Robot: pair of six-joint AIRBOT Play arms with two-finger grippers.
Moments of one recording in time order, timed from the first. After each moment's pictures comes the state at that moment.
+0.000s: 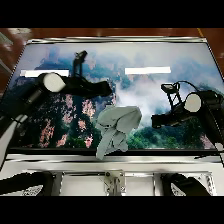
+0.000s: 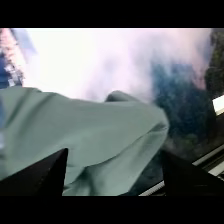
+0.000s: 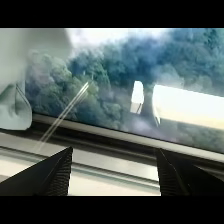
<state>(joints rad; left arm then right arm) -0.47 -1.37 1.44 1.11 -0.99 -1.76 0.21 -1.01 1.02 -1.46 1.43 1.58</state>
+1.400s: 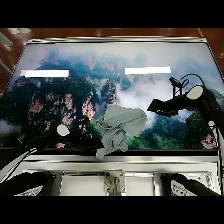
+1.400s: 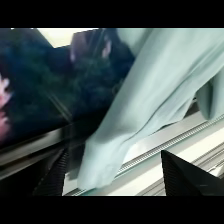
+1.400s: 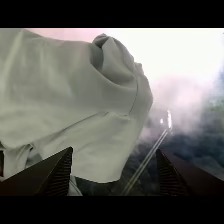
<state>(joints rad) -0.56 -1.27 0.55 0.63 -0.81 -1.44 -0.05 -1.26 1.02 -1.08 1.15 1.47</state>
